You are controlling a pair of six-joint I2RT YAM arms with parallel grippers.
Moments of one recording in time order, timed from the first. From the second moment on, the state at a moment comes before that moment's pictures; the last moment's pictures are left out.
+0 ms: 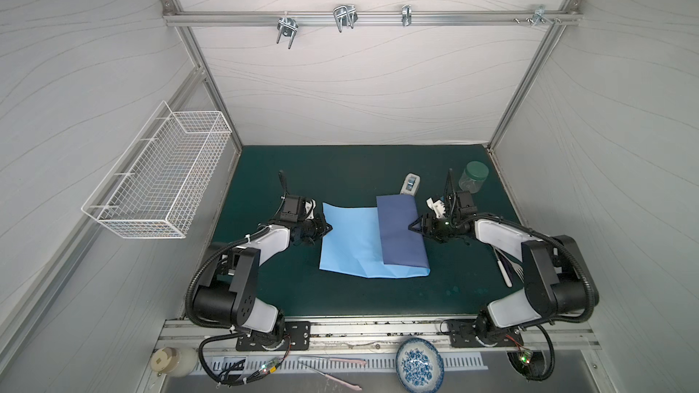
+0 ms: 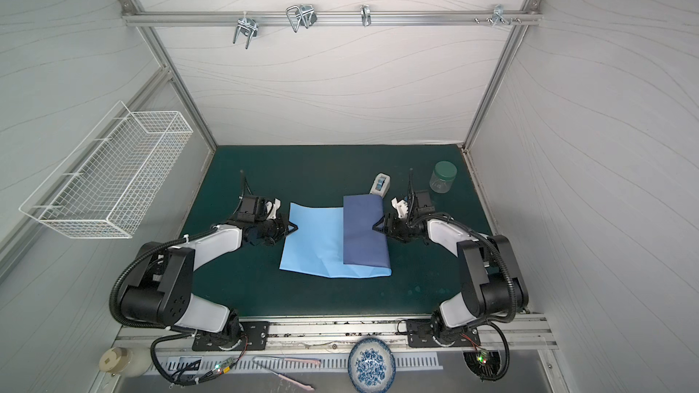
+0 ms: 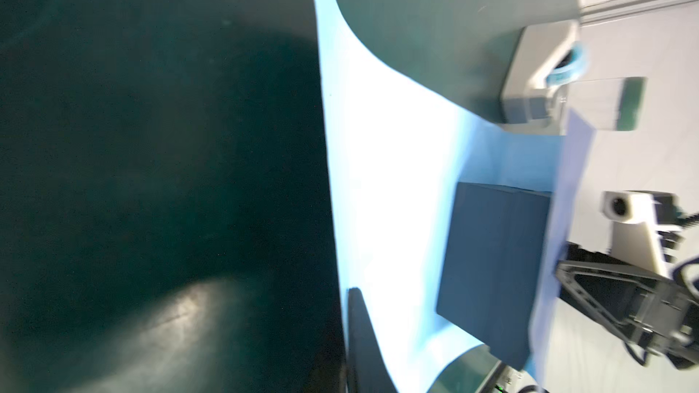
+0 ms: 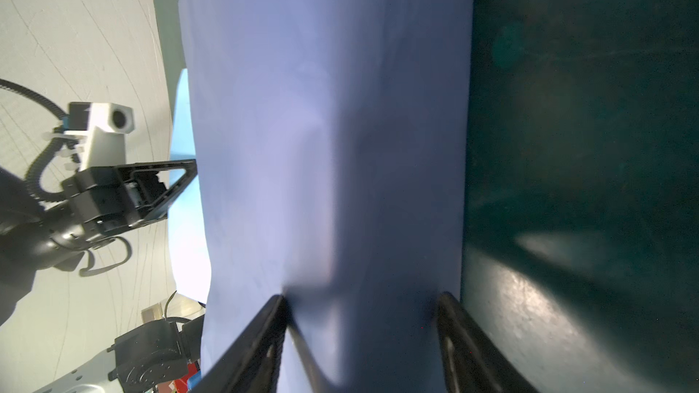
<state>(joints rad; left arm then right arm) -0.17 1.45 0.65 -0.13 0.52 -0.69 0.25 1.50 0.72 -0.27 -0.67 0.44</state>
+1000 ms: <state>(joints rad) -0.67 1.49 0.94 -0.09 0.34 -1.14 0.25 1.50 0.72 -0.27 -0.67 0.45</state>
